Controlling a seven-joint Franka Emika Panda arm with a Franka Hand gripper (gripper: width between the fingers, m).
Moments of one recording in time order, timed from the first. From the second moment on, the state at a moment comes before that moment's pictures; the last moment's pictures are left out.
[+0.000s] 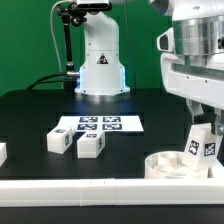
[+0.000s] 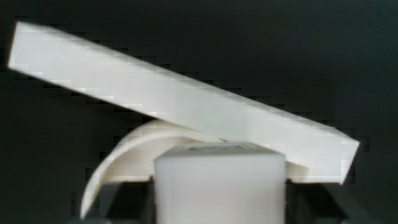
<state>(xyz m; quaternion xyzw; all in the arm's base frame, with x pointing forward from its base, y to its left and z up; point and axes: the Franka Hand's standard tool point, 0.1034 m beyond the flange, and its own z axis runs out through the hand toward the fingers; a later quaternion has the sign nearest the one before) 0.623 0.132 0.085 -0.79 0.61 0.03 0.06</state>
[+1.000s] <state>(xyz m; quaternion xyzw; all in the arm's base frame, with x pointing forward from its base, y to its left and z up) 0.625 0.135 0.106 -0.93 0.37 0.01 0.06</state>
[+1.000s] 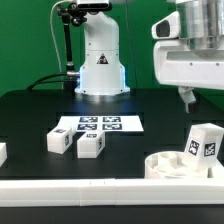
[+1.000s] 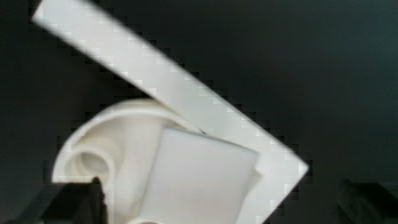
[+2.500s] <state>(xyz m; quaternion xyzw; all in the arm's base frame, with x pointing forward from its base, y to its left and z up) 0.625 0.134 0.105 -0.94 -0.33 -0.02 0.01</state>
